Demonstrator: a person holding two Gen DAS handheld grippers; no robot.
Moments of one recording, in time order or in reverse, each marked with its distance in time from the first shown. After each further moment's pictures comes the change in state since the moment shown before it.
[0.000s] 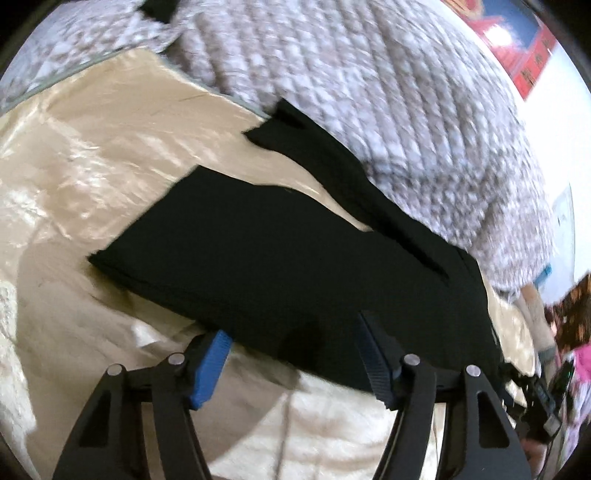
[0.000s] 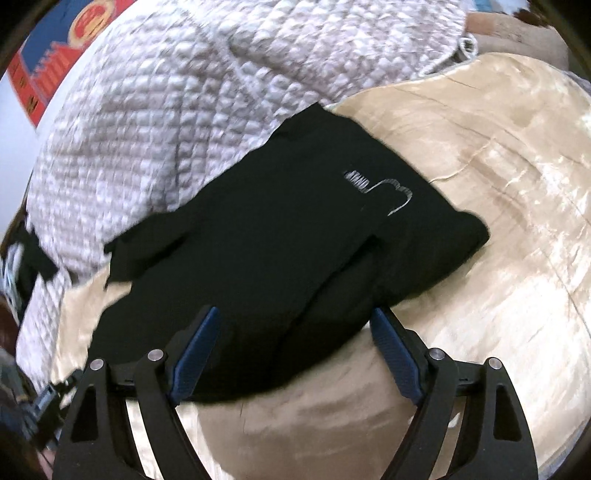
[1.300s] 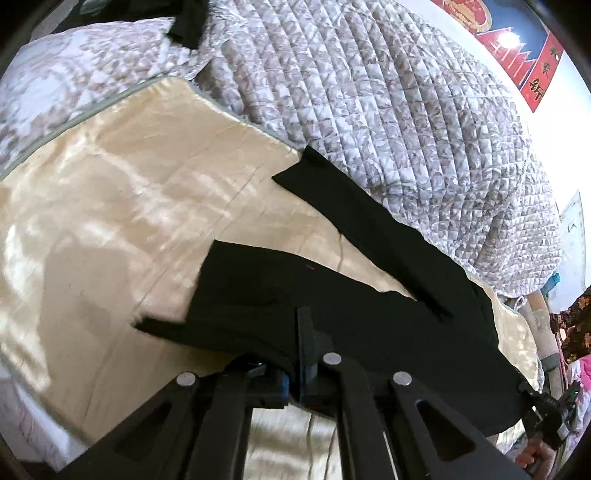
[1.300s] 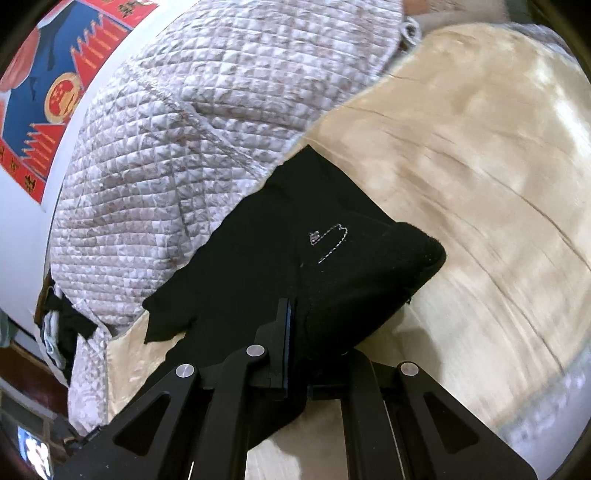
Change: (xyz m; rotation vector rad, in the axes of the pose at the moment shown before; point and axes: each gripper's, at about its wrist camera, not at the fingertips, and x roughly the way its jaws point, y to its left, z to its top) left arm -0.071 0.006 0.013 0.015 -0.011 0.075; right arm -0.069 -0.045 0.004 0.226 -0.008 0.080
